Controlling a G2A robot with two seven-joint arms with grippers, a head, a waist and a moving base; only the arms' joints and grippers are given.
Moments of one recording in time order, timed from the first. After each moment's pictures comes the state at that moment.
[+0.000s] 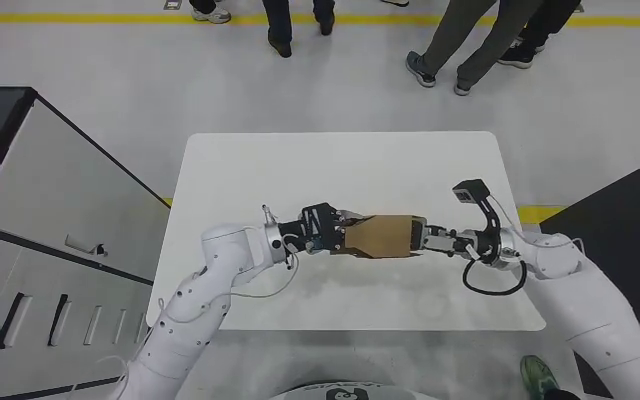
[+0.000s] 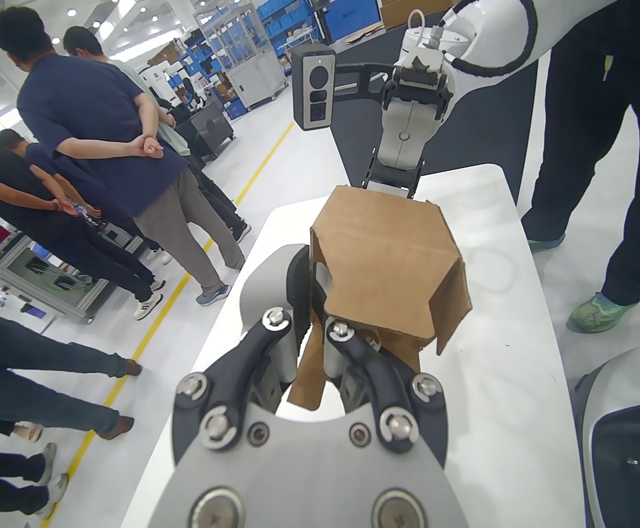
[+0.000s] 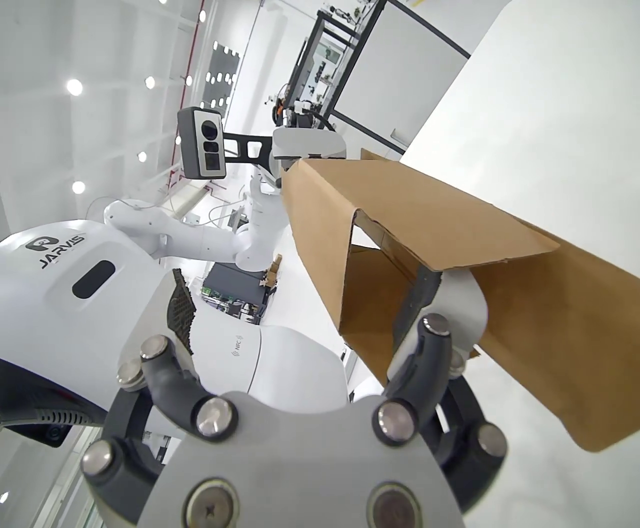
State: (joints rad) left arm 1.37 -1.25 -1.15 -1.80 1.75 -0.79 0.19; right arm -1.37 -0.77 1.18 -1.53 0.66 -0.67 1.15
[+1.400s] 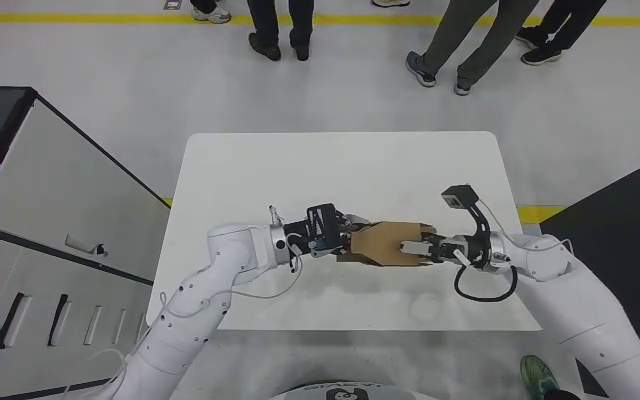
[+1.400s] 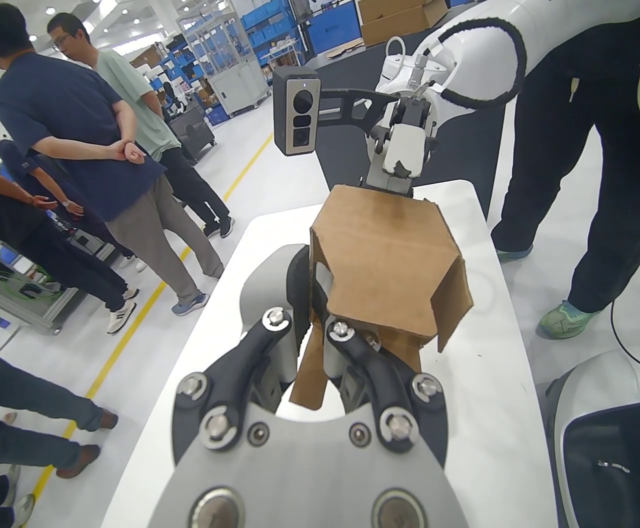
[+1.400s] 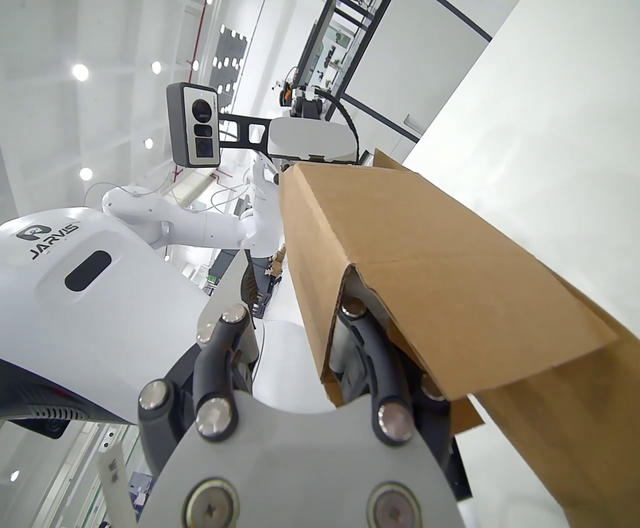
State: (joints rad) left arm 1.33 -1.22 -1.09 -1.79 1.64 -0.80 0.16; right arm -1.36 -0.77 1.13 -1.56 0.64 -0.70 1.12
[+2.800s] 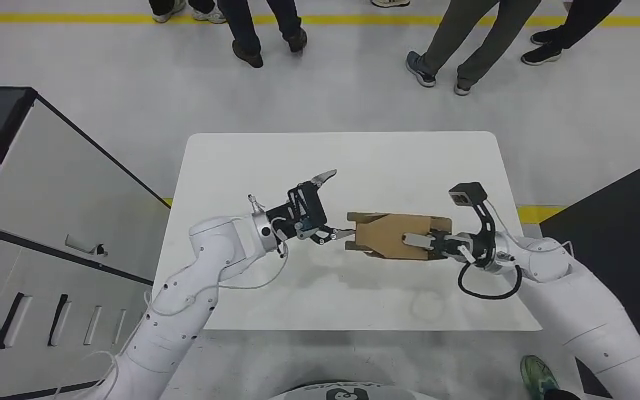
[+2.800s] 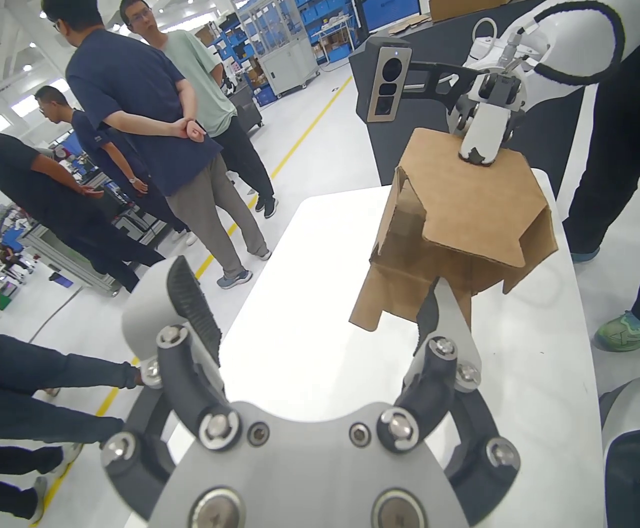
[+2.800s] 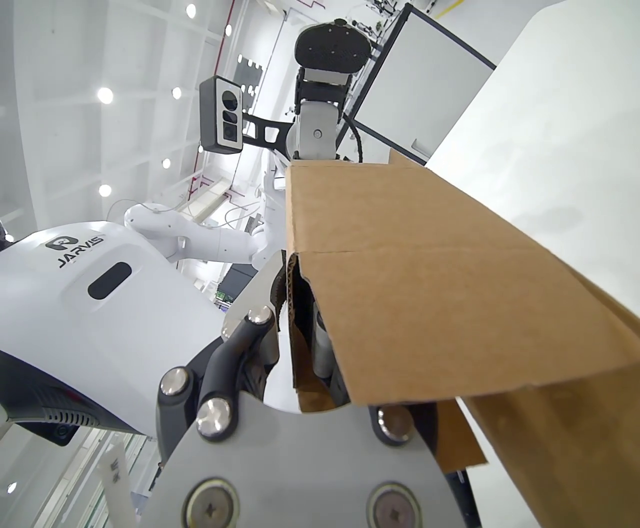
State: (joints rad) left arm 1.33 -1.19 -1.15 -1.82 1.62 -0.69 0.10; right arm -1.36 -0.75 1.10 -1.54 0.71 -0.73 1.07
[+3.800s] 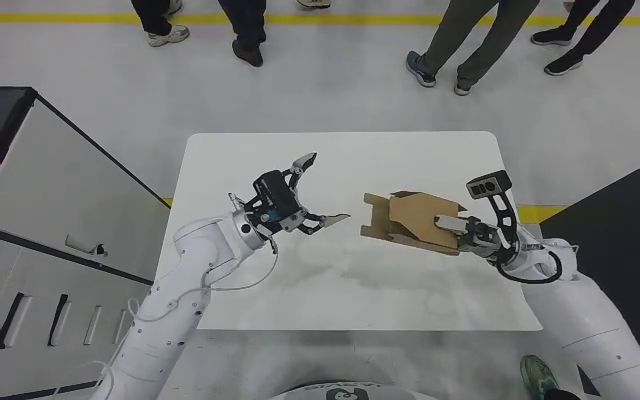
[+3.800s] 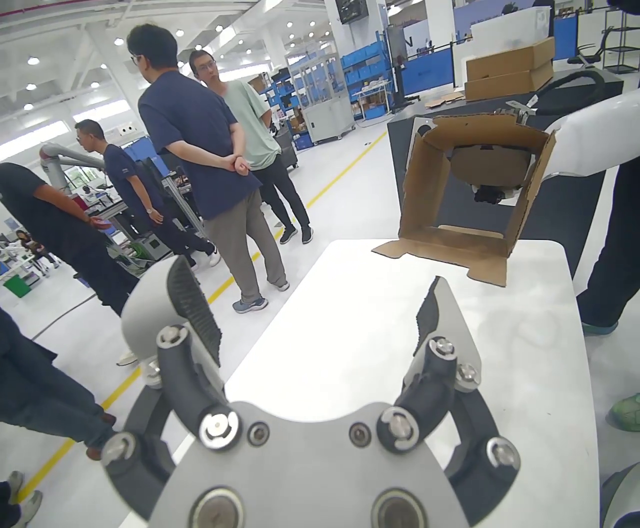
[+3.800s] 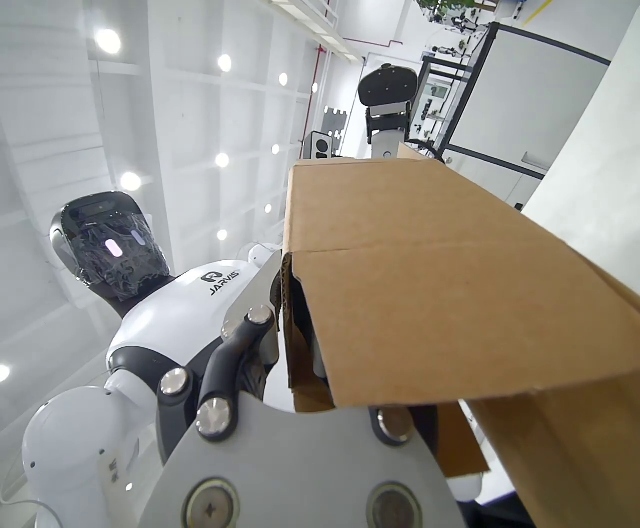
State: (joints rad) left arm 1.39 -1.18 -1.22 -1.88 1.50 -0.61 0.18; right arm -1.43 -0.81 1.25 -1.55 1.11 -0.53 1.29
